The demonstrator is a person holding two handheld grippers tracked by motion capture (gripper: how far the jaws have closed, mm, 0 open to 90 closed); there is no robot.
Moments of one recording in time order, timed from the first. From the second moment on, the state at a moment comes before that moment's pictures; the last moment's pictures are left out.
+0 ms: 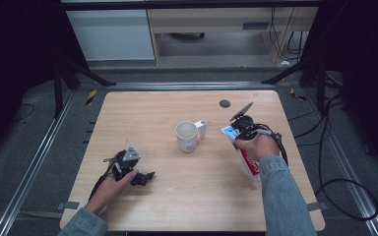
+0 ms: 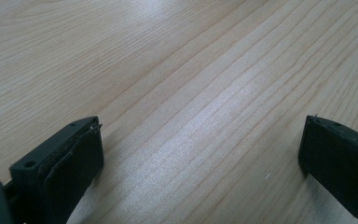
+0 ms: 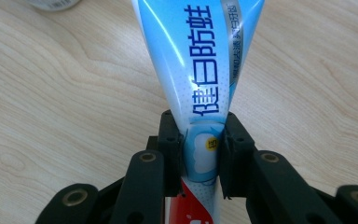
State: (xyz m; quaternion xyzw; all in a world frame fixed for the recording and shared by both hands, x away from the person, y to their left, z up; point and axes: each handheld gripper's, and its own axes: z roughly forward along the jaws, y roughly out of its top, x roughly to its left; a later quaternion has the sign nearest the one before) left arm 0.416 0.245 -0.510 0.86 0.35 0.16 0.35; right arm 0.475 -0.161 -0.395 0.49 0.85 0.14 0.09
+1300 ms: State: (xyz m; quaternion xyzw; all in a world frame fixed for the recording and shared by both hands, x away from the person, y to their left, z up) left arm 0.416 0.245 -0.510 0.86 0.35 0.15 0.35; right arm 0.466 -0.188 -0.360 0.51 0.76 0.36 0.21
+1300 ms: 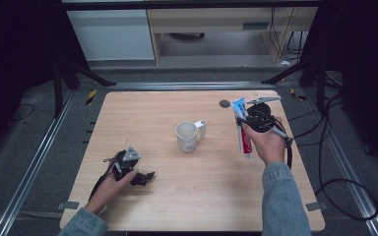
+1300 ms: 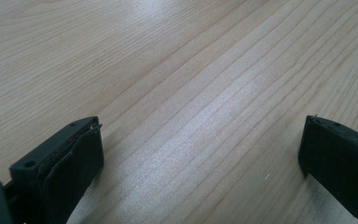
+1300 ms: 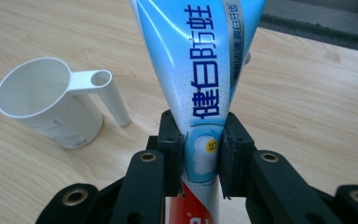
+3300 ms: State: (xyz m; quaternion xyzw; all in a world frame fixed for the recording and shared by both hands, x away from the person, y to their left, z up) left arm 0.416 0.244 -0.510 0.86 0.35 0.16 0.35; right arm 0.453 -0.104 -0.334 0.47 0.67 0.47 0.33
